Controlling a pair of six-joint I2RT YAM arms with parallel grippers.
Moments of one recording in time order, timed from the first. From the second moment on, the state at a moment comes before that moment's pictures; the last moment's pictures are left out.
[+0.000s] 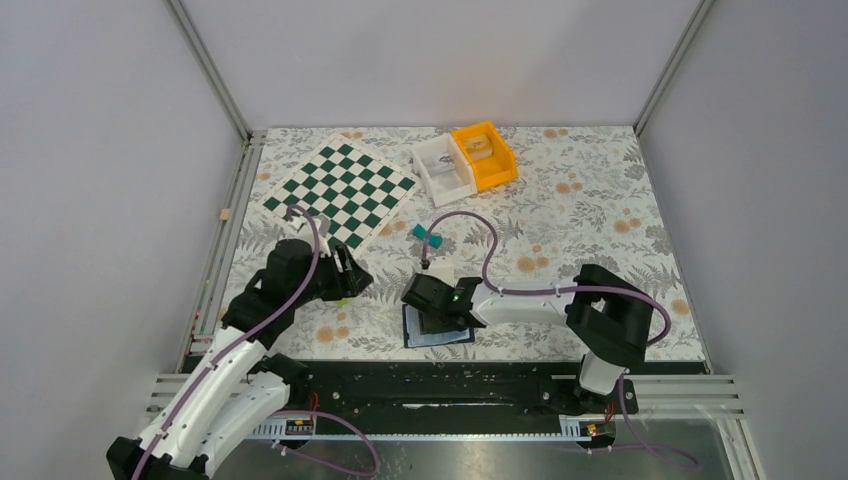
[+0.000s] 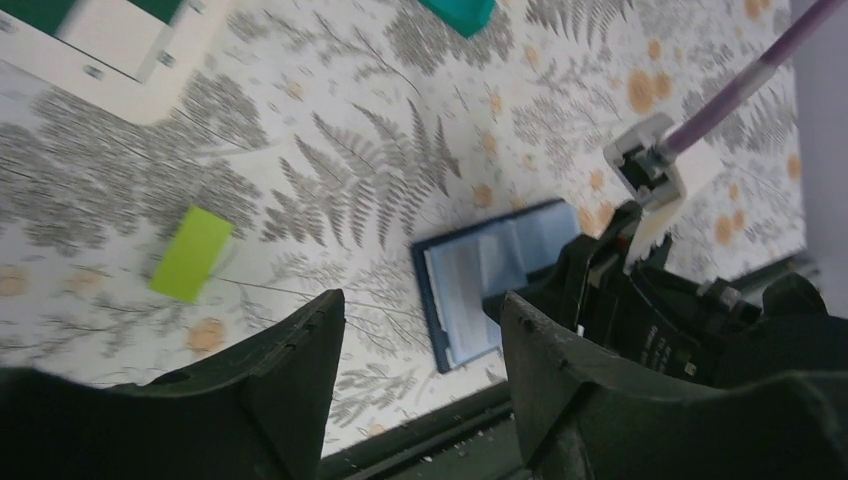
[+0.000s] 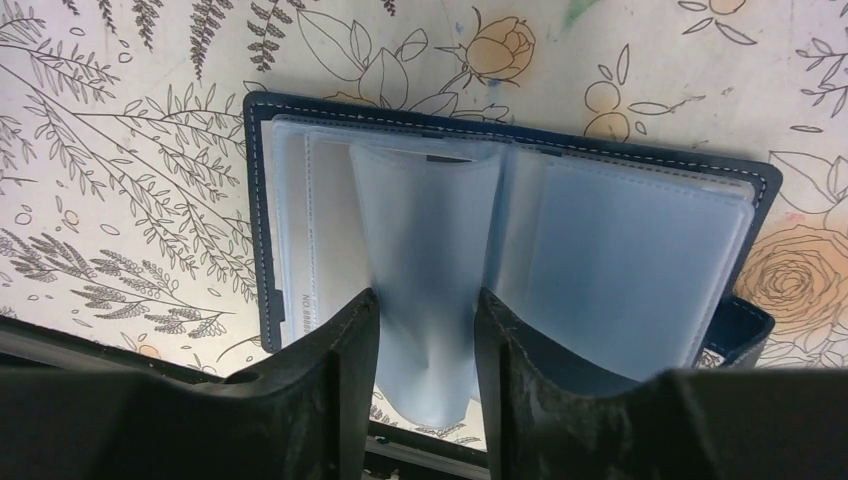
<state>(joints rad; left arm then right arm) -0.42 0.67 0.66 -0.58 0.11 -0.54 1.17 1.73 1.01 -0.47 0.29 0.94</state>
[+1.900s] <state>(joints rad) -0.65 1.23 0.46 -0.01 0.37 -0.84 1.04 1.44 0.39 0.42 0.01 0.98</state>
